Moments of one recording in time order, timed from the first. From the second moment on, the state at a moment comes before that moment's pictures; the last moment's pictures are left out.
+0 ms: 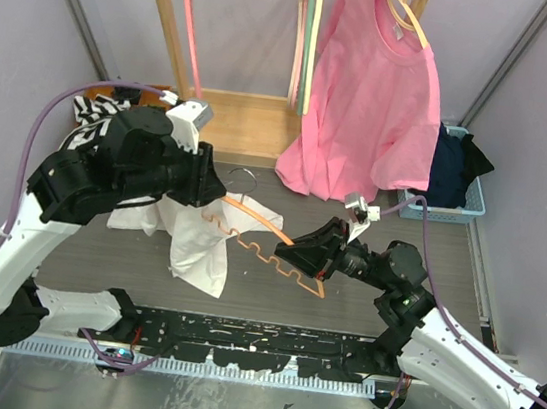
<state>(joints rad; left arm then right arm) -0.84 1.17 1.72 -1.12 -0.05 -0.43 0.80 0.66 0.46 0.46 -0.51 0.67</state>
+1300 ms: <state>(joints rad) -0.84 1.16 1.68 -1.18 -0.20 -0.43 0.80 0.77 0.23 0.95 -0.48 0.84</state>
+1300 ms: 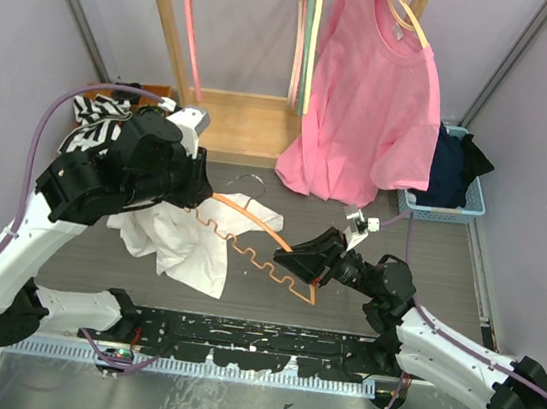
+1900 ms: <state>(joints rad) -0.82 1.00 1.40 -1.23 -0.37 -0.50 0.80 0.76 0.30 0.66 -0.43 0.74</state>
